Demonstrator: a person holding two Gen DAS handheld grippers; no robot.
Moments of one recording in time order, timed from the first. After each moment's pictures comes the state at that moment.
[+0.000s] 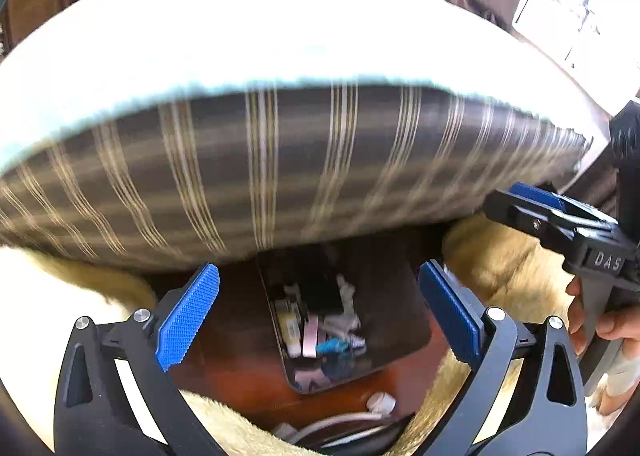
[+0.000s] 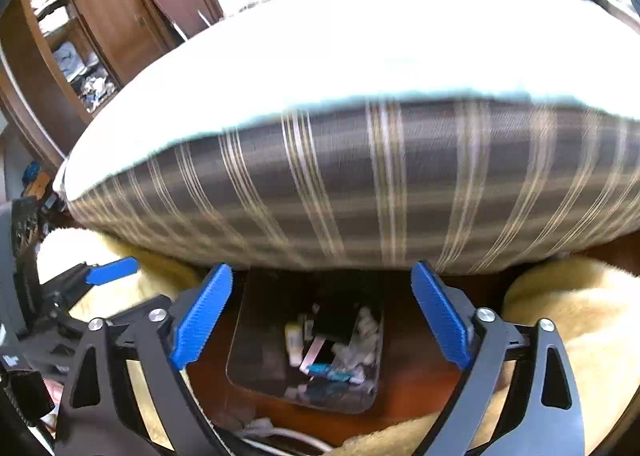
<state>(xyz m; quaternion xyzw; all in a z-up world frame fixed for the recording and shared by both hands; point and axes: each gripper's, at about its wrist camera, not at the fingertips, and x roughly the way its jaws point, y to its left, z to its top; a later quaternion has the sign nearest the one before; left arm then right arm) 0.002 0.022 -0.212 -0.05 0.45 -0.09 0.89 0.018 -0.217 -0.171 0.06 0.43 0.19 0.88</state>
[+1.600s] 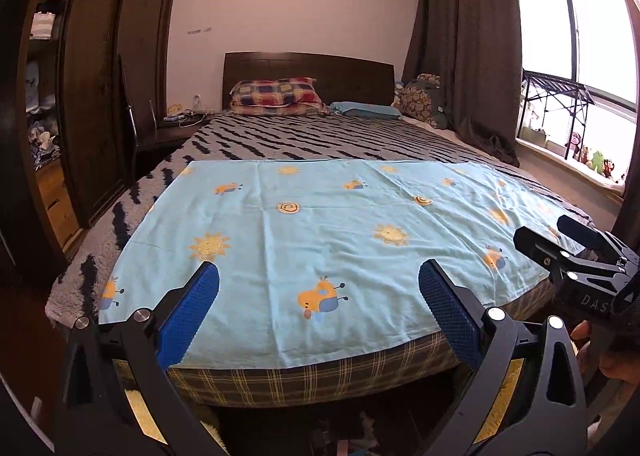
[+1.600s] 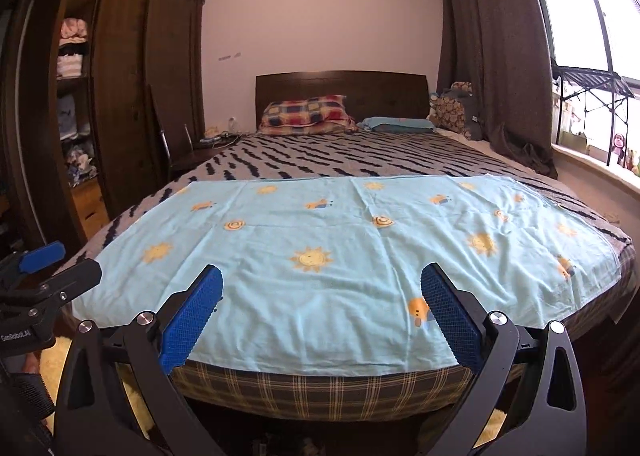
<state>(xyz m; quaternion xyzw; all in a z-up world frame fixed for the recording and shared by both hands) -0.023 0.029 -0.022 -0.02 0.22 -0.02 0.98 -0.007 -0.206 0.006 0.01 0.20 0.10 0.97</state>
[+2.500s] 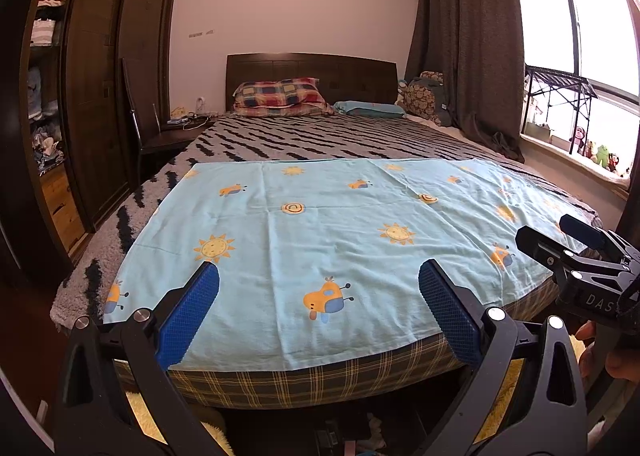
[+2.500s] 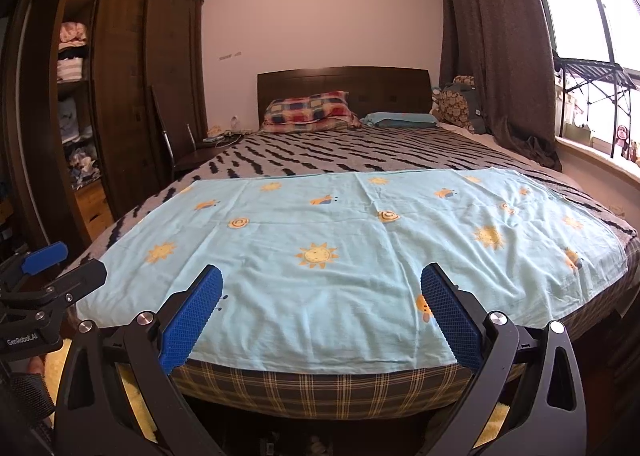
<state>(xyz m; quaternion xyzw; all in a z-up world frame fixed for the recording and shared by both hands) -0.020 0.027 -0.024 -0.01 0.22 -0.01 0.98 -0.006 -0.205 0.003 0.02 0.21 0.11 0.97</state>
